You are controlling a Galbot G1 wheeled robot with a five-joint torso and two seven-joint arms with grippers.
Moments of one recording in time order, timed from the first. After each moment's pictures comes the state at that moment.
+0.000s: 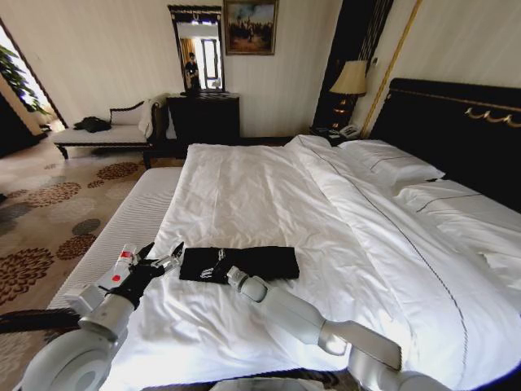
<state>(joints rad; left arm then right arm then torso) 1.87 -0.81 -0.85 -2.48 -0.96 0.15 -0.29 -0.56 1.36 -0.57 1.22 0.34 0.18 0.04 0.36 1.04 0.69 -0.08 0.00</state>
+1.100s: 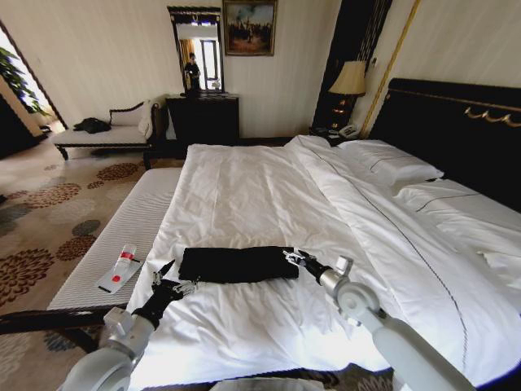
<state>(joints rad) 1.92 -0.84 -0.64 -2.34 -0.57 -0.02 -0.12 -1.28 0.87 0.40 1.95 1.35 -0.39 0.17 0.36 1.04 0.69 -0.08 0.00</state>
